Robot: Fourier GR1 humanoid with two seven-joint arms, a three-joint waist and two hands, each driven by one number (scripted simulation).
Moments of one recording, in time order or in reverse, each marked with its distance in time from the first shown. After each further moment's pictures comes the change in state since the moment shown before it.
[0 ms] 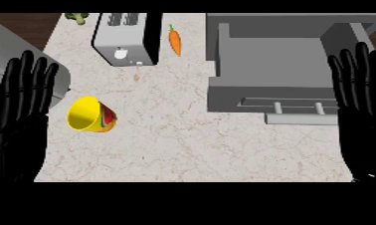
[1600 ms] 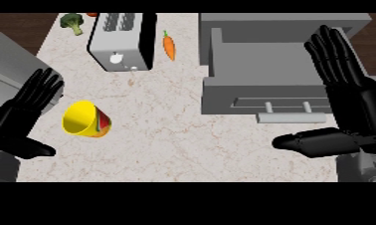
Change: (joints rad) left arm -0.197 0.332 0.307 1.023 0.317 -0.691 -0.312; right arm -0.145 -0.110 -0.066 0.194 -0.075 0.162 0.062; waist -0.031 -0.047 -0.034
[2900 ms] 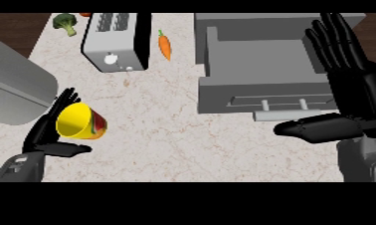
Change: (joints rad) left arm -0.236 0.010 -0.079 0.787 -0.361 0.232 -0.565; right arm -0.092 -0.012 -0.032 0.043 -0.020 0.013 0.034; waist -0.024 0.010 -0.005
